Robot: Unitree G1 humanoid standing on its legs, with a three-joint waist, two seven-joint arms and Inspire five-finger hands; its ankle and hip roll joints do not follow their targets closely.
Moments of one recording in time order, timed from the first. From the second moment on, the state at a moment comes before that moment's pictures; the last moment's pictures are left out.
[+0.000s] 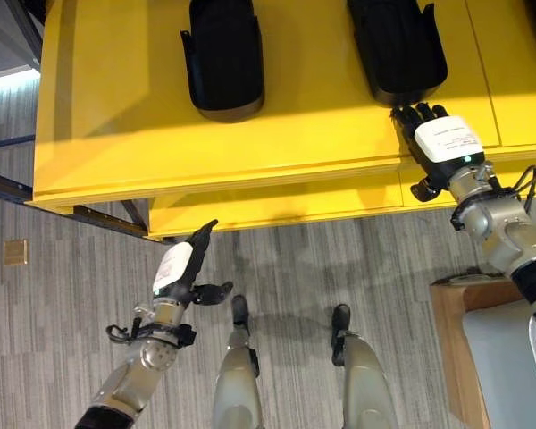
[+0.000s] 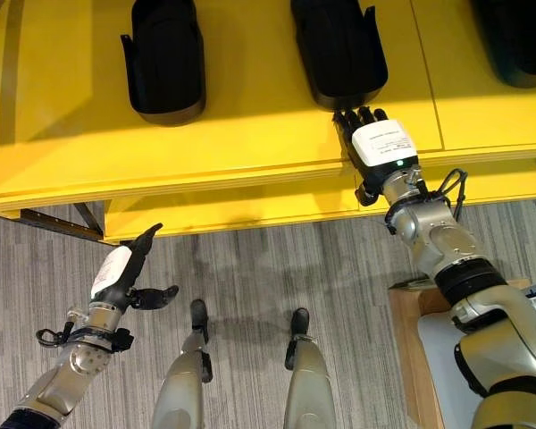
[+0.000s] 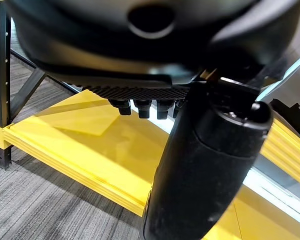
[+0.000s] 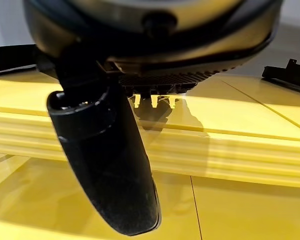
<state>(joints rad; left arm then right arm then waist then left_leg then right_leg) 0.01 0.61 -0.21 0.13 0.32 -0.15 0.30 -0.91 -0.90 0.64 0.60 -0.61 -0.02 -0.21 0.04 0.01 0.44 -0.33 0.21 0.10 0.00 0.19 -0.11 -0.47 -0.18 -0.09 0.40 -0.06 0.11</state>
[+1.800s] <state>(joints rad) 0.05 0.57 -0.14 0.10 0.32 -0.09 0.29 -0.15 -0.64 0.16 -0.01 -0.38 -0.05 -0.17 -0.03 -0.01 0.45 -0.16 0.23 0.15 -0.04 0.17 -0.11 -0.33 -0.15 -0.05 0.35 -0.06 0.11</state>
